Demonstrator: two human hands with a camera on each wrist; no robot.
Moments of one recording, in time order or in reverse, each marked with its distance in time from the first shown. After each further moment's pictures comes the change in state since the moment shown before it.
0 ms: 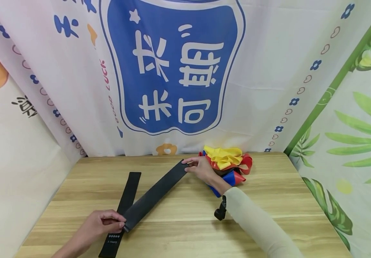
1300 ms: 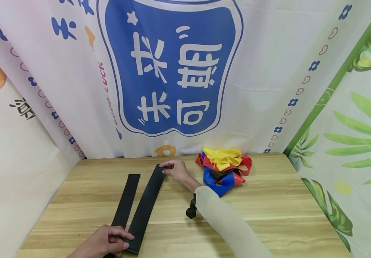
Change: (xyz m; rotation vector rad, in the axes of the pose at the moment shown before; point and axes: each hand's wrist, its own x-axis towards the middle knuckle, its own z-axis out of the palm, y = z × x) left_hand -0.005 -0.019 0.014 -0.022 -0.291 -0.062; right_hand 0.043 0.002 0.086 0.007 -0.016 -0.025
